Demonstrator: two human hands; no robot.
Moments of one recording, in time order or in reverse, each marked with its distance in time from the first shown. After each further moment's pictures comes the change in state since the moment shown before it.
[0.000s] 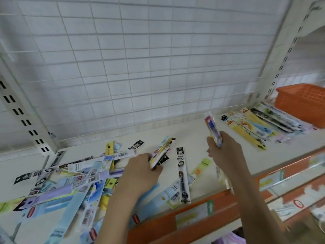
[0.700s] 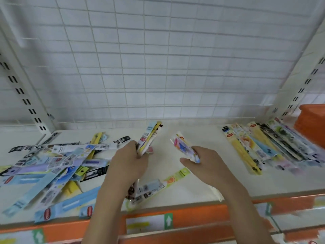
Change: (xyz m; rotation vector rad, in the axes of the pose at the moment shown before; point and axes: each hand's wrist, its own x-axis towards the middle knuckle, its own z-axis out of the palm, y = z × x) left_hand 0.006 0.069 0.028 -0.106 0.258 -0.277; right_hand 0.043 0.037 -0.022 -0.105 -0.504 -0.328
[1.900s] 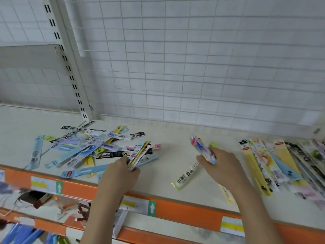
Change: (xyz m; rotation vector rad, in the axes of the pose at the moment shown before) left_hand -0.056 -0.014 0.034 0.117 0.223 -0.343; right_hand 0.017 0.058 -0.029 -0.018 0.016 -0.176
